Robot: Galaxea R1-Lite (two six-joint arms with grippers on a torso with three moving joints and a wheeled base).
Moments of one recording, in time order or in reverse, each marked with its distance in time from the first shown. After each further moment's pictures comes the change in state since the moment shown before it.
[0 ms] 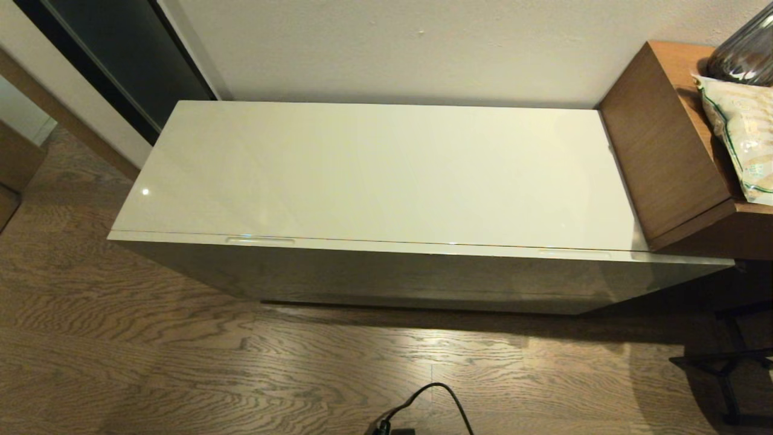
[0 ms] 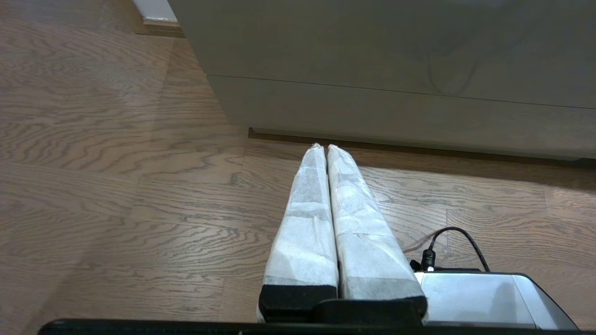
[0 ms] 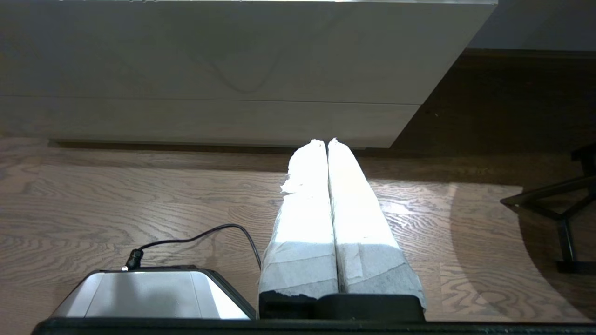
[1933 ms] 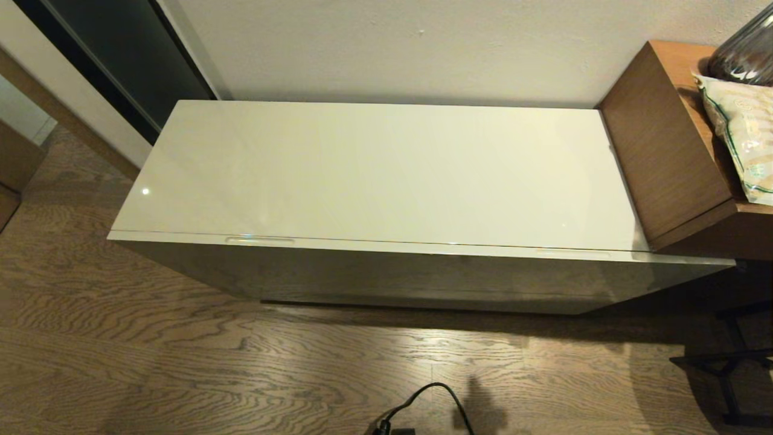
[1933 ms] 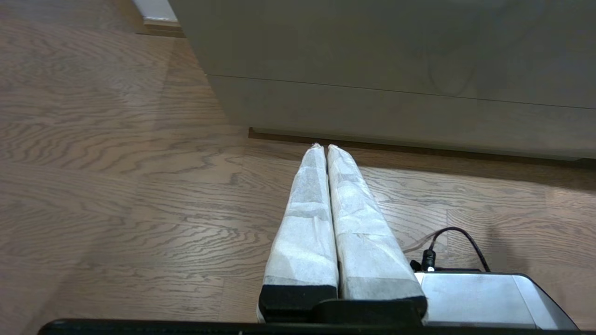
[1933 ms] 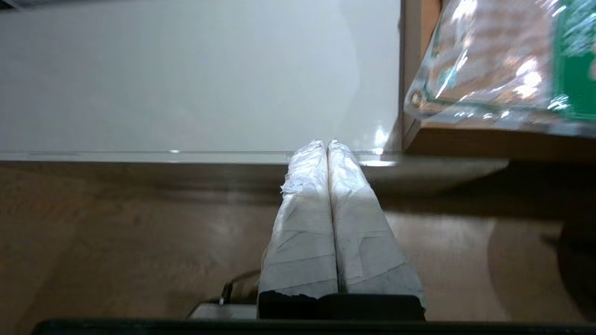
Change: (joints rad) left arm 0.000 0.000 0.000 0.000 0.000 0.000; right arm -0.011 0.877 -1.267 0.507 0.114 0.139
